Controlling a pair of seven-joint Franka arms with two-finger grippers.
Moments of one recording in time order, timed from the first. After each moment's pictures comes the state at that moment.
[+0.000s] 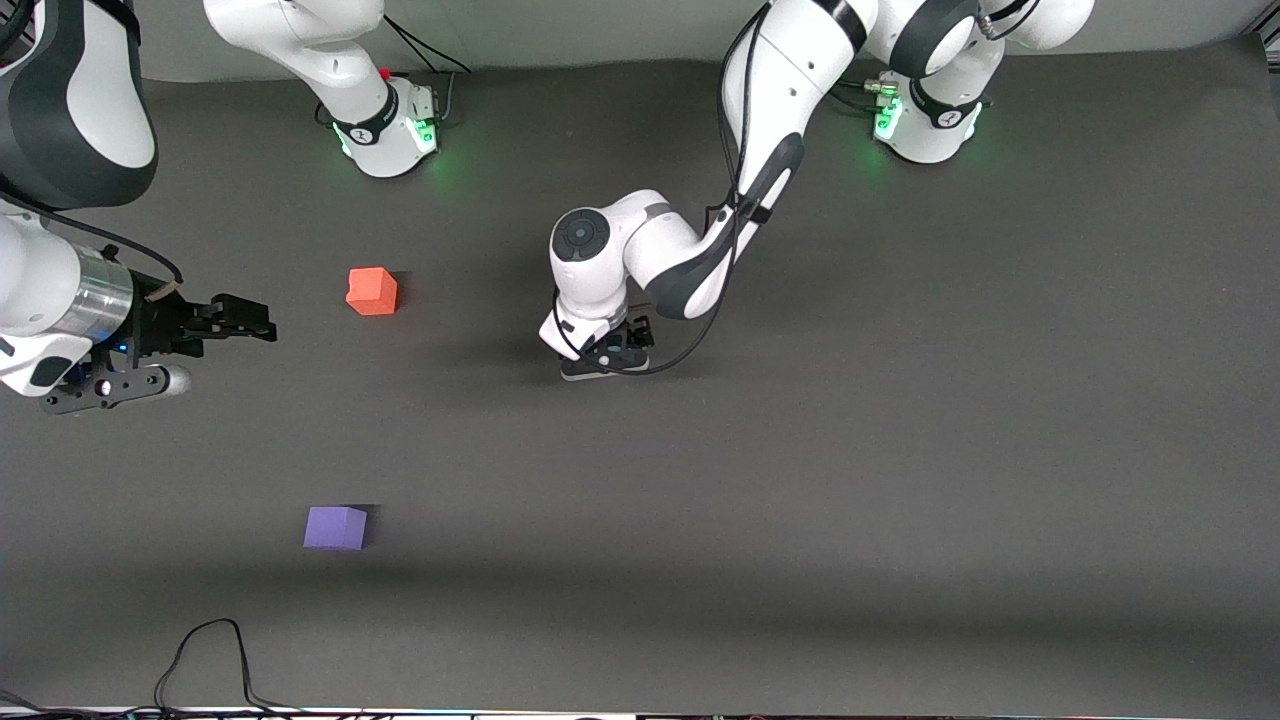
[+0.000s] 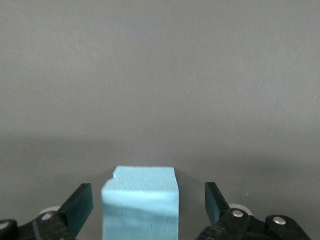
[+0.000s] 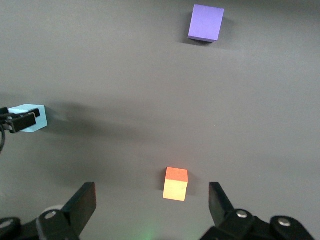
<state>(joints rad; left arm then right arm) -0.90 0.87 0.00 -1.28 0.07 2.21 -1.10 0.11 0.17 -0.06 -1.55 0.08 1.55 -0.10</state>
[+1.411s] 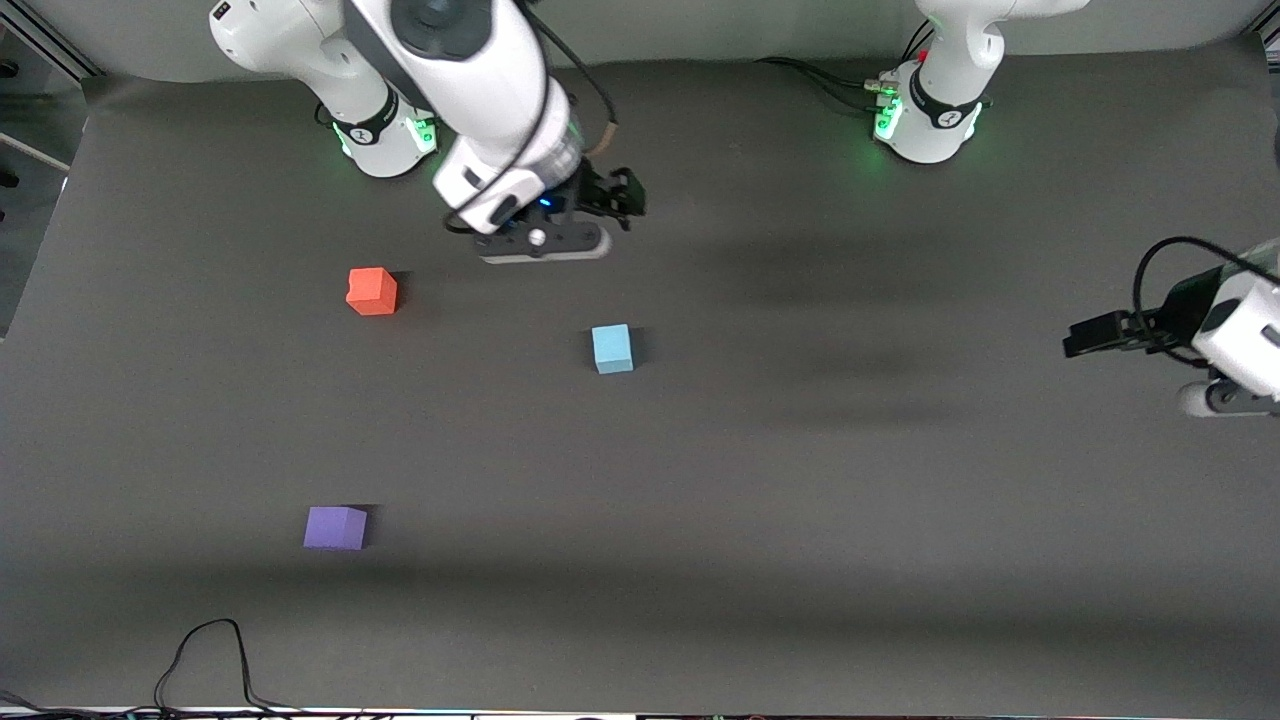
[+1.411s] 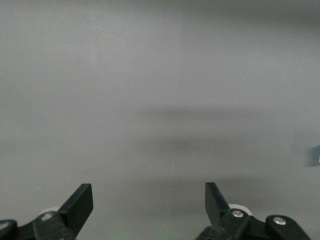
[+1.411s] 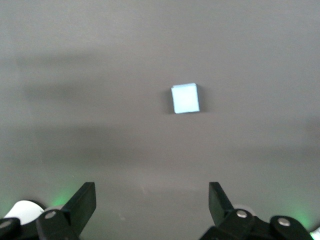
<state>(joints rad) 0.01 0.16 0.01 -1.54 -0.08 1.58 -0.02 0.75 0.35 -0.04 -1.29 0.21 1.62 0.75</state>
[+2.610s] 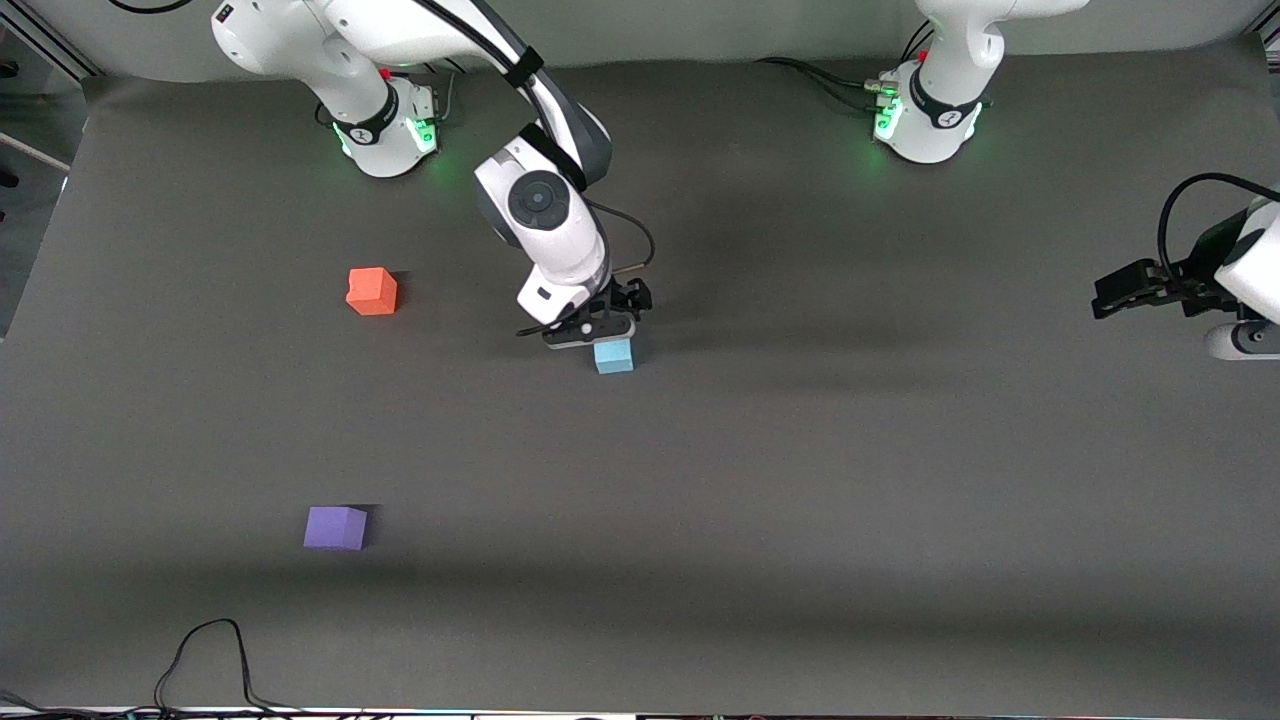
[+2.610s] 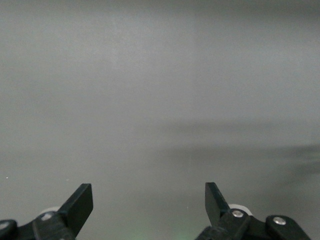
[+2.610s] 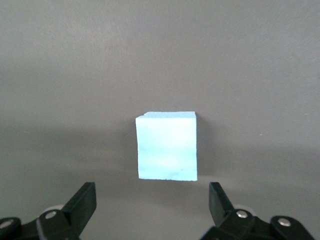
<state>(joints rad) 0.01 0.06 -0.01 -1.59 -0.01 1.58 -0.01 0.83 0.43 -0.06 -1.98 0.17 2.47 0.58</state>
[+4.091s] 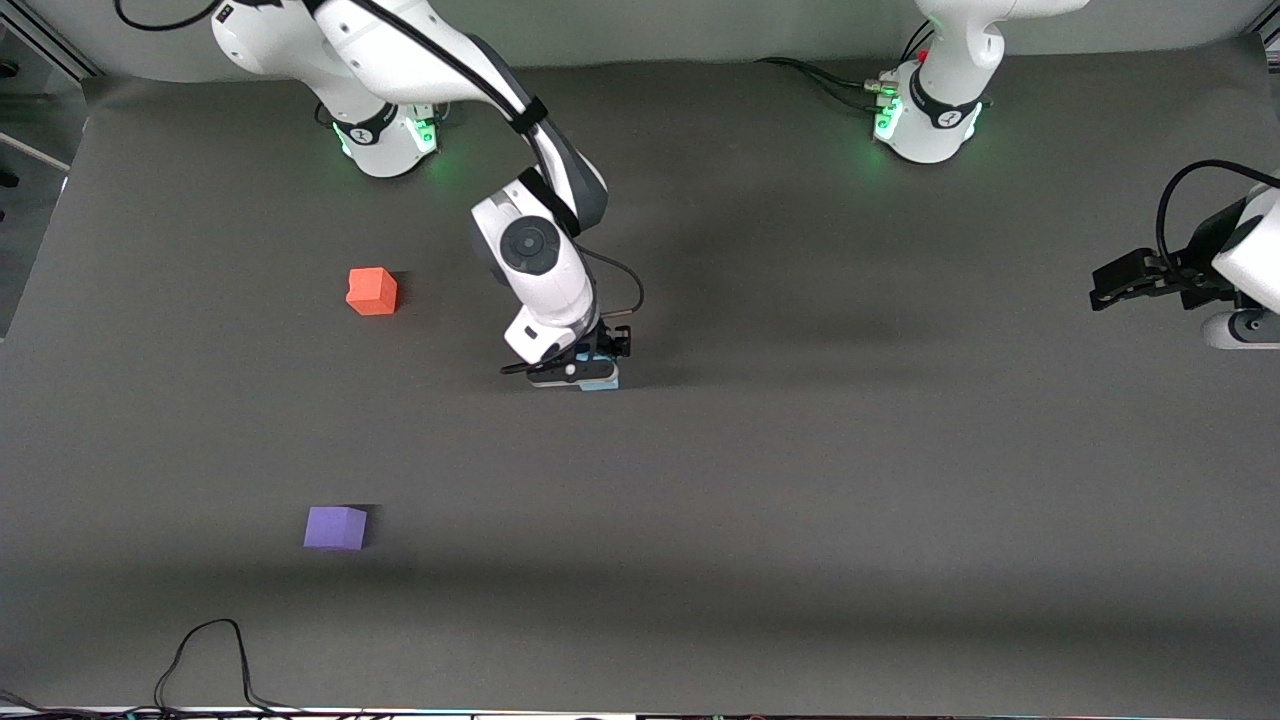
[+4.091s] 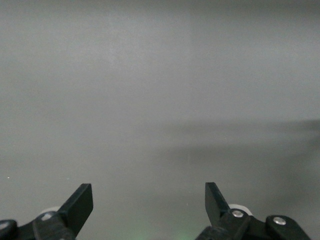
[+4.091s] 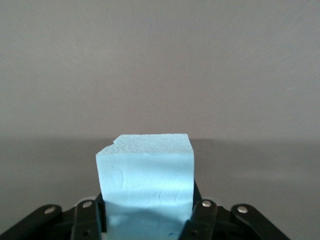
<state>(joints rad) 0.01 0.05 -0.02 -1.59 -0.01 1.56 0.00 0.83 0.48 -0.16 -1.84 0.17 2.37 0.58</state>
